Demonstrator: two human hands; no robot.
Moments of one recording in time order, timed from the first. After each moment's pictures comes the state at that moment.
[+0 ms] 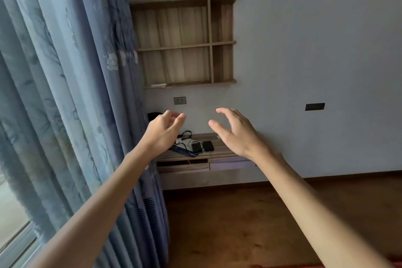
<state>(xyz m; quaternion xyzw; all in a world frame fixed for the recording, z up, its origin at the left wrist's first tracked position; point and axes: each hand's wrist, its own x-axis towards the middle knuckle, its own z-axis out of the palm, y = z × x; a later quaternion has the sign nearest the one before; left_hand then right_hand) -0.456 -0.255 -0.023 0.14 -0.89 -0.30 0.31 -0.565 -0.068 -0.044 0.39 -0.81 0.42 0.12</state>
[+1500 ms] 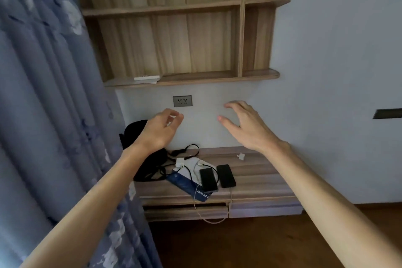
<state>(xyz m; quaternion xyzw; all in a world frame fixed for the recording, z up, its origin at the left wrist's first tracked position) -0.924 -0.617 -0.089 0.16 -0.91 -0.31 0.24 -1.045 -0.392 -0.090 0.41 -0.84 0.33 0.12</state>
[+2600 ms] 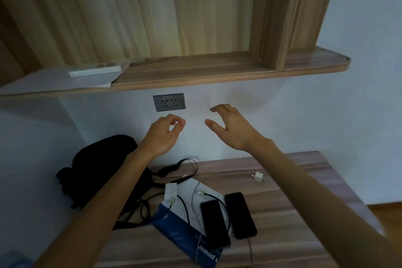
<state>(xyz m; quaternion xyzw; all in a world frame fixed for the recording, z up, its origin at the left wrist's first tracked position) -1.238 -0.819 -0.189 0.16 -0.91 -0.35 0.18 -1.341 -0.616 -0.173 0.41 -0.87 0.28 0.03</state>
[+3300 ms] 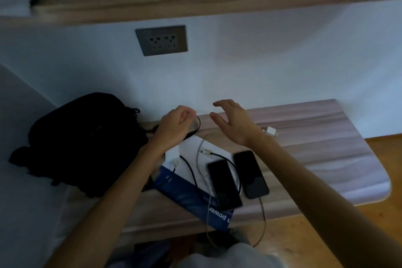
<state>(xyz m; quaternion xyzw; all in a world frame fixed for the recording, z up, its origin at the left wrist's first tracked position) -1.291 -0.869 -0.336 0.18 -0.87 -0.45 0.03 -1.379 -0.686 -0.325 0.33 -0.89 0.29 -0.12</state>
